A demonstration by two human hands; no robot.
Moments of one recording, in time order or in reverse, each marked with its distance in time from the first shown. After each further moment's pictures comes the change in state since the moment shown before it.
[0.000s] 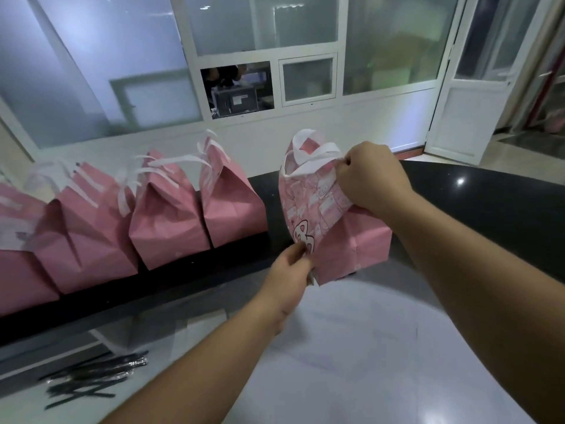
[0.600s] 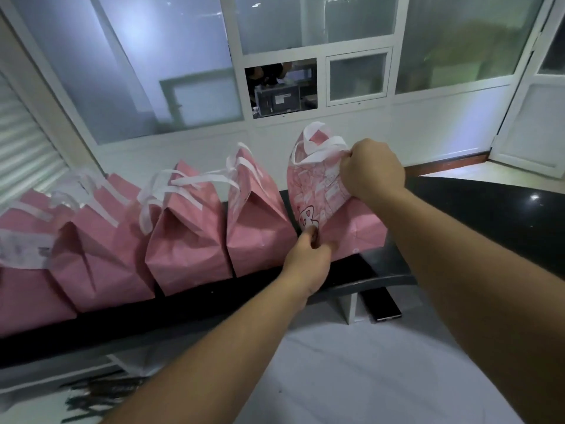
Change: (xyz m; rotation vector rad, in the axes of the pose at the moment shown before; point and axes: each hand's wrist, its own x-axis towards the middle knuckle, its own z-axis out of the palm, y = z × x) left_hand 0.121 0.047 -0.034 0.217 0.287 -0.047; right_hand 0.142 -0.035 0.106 0.070 0.019 -0.001
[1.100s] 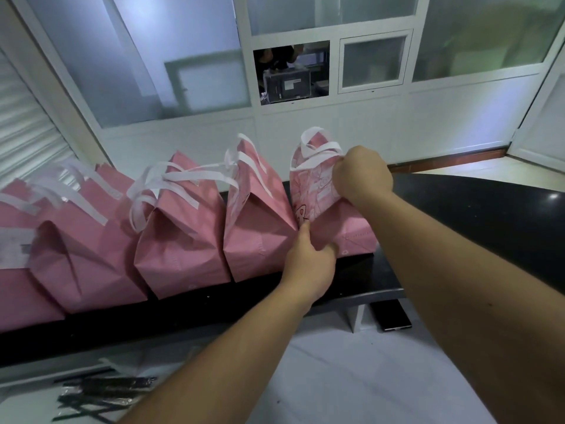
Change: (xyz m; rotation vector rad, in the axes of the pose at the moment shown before) left_hand 0.039 -0.011 0.000 0.024 0.116 0.022; right_hand 0.033 -0.005 0.061 0.033 -0.138 0.053
